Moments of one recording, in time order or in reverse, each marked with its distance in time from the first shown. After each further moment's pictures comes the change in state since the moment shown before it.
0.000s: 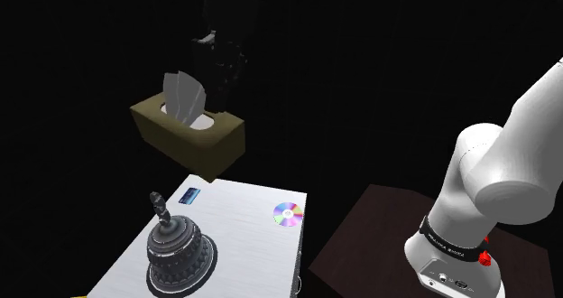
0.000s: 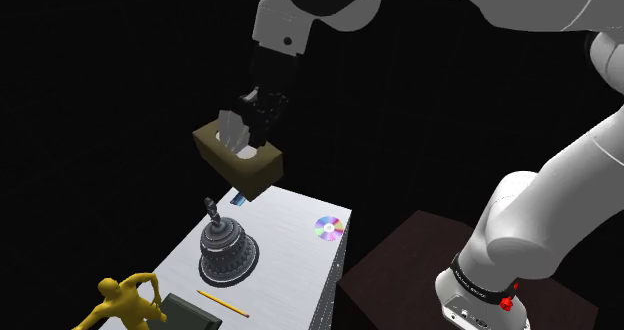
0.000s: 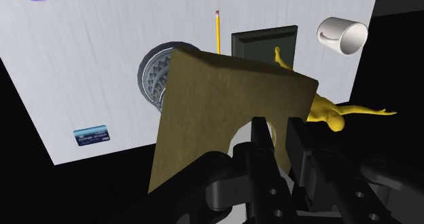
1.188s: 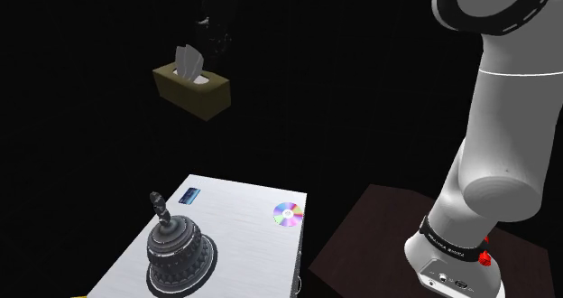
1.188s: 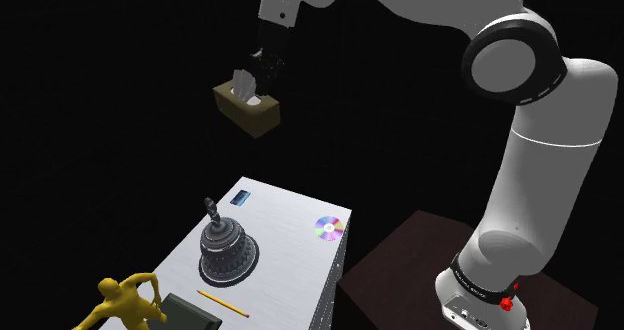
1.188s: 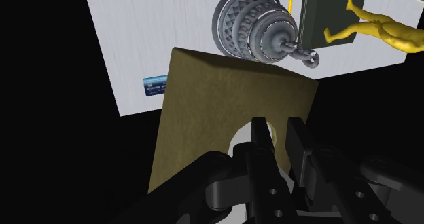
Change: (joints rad) arm -0.145 0.476 -0.155 0.565 -0.083 -0.199 -0.230
